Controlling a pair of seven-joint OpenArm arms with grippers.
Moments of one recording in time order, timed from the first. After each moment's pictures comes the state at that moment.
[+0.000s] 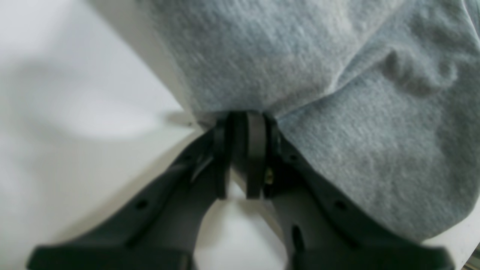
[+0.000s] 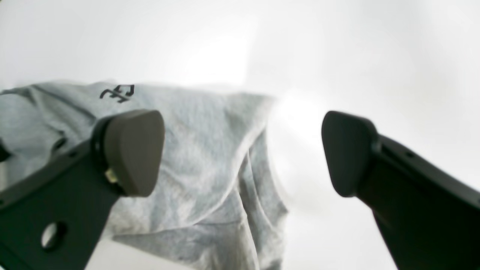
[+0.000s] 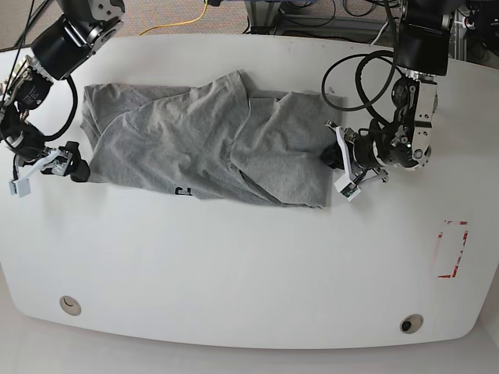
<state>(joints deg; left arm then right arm) -6.7 -17.8 7.2 78.3 -23.9 -37.3 51.4 10.2 21.3 50.8 75.5 46.2 40.4 -83.0</state>
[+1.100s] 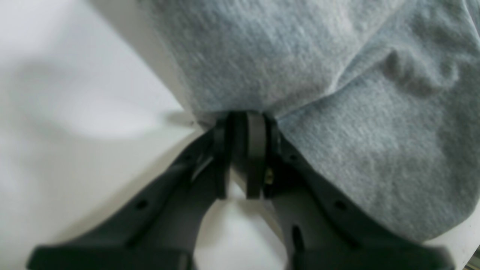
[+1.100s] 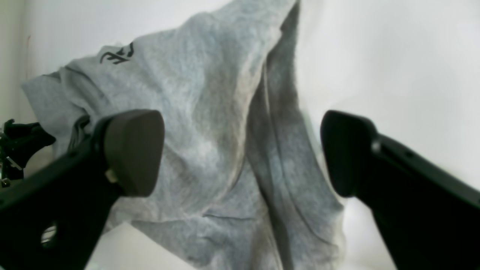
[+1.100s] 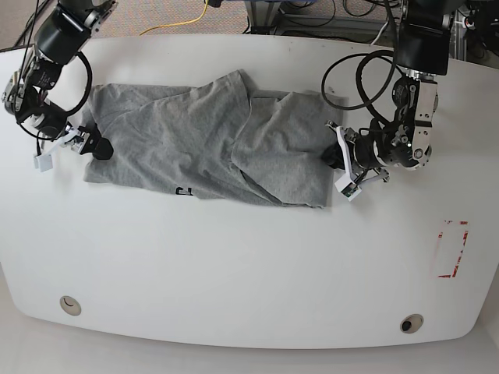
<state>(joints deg) -6.7 -17.9 7.3 78.5 -23.6 -37.3 51.2 4.1 21.7 43.4 61.8 52.9 40.6 -73.4</state>
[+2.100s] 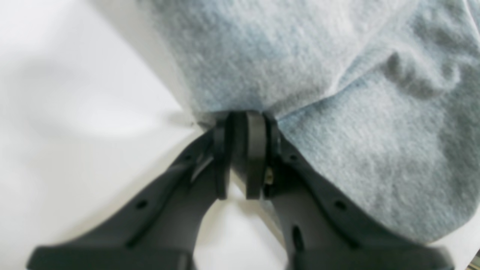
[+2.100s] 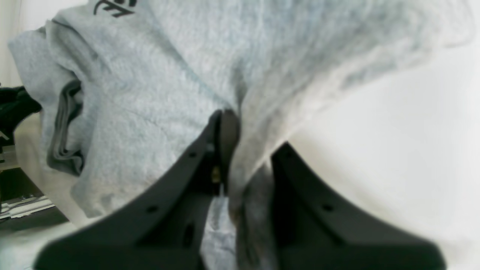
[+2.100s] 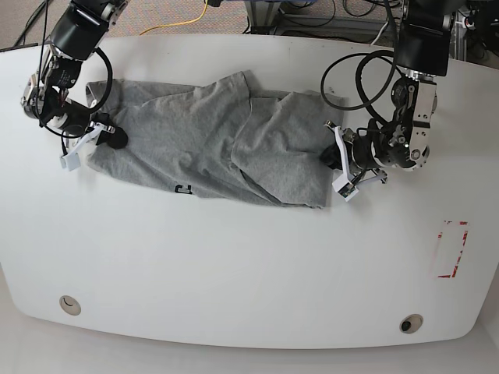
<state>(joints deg) -7.3 -17.8 10.8 78.8 -22.9 -36.5 51.2 2.6 18.0 38.5 67.5 50.6 40.3 -74.9</state>
